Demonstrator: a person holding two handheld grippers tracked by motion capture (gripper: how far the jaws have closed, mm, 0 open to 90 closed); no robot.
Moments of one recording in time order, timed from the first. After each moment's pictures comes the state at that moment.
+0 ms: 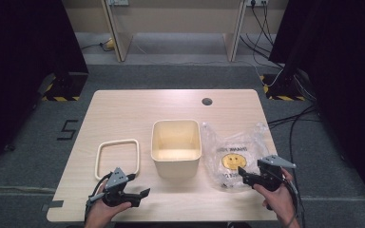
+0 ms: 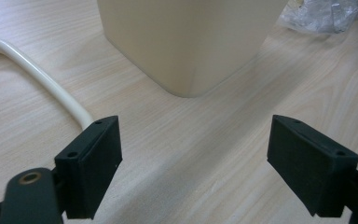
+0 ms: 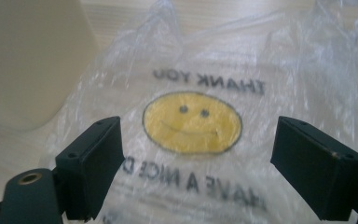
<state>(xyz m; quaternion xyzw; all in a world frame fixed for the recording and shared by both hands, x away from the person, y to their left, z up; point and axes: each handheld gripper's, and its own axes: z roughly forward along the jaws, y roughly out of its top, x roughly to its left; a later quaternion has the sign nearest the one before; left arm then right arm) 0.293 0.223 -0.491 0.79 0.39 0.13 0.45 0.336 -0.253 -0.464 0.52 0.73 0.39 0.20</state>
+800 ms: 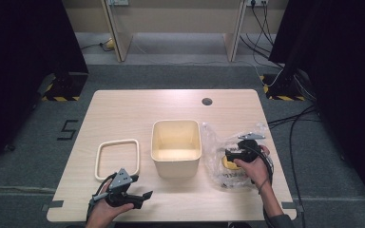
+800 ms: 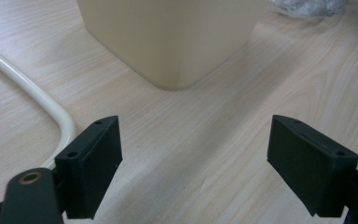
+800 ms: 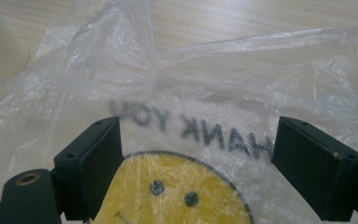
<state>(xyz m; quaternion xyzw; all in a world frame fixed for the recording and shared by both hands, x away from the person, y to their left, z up) 0.294 0.215 -0.494 0.81 0.37 0.12 0.43 0.431 -0.215 -0.488 0.54 0.76 0.31 0.20</state>
